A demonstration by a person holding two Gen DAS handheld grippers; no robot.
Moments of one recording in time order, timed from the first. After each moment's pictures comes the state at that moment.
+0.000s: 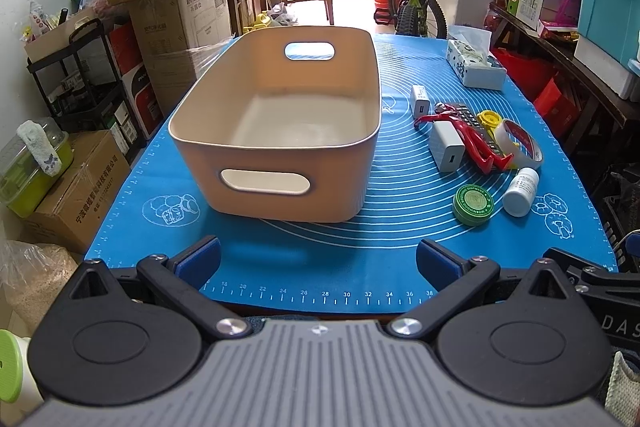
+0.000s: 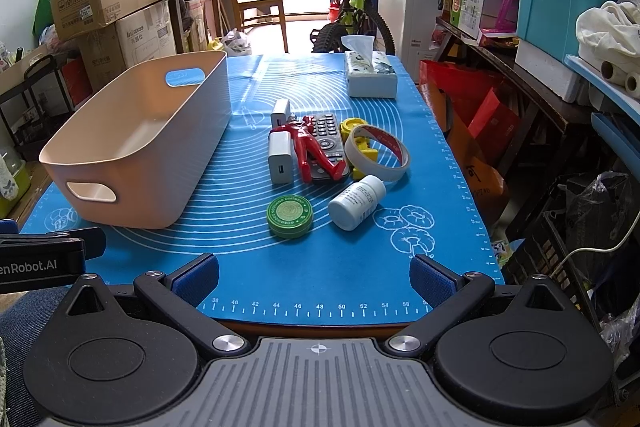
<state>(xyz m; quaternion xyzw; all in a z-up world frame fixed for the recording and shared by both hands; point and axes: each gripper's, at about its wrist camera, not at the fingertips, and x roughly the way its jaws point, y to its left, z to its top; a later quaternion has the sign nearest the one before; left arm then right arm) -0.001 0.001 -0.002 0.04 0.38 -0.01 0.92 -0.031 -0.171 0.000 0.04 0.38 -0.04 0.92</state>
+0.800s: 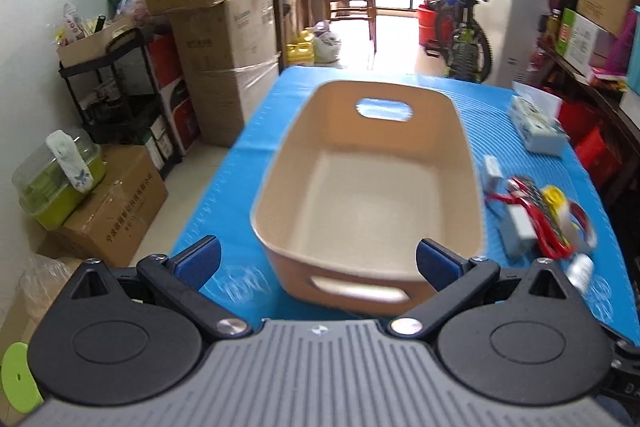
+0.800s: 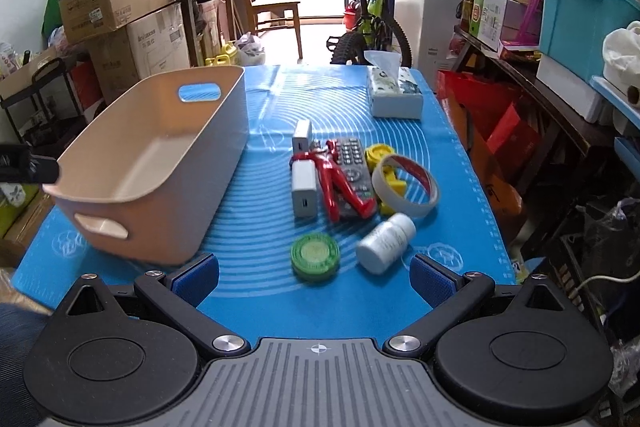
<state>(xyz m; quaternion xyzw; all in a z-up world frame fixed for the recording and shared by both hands) 0.079 0.066 0.047 0.02 0.36 0.04 0.93 0.028 -0.157 0.011 0.04 0.38 -0.02 0.93</state>
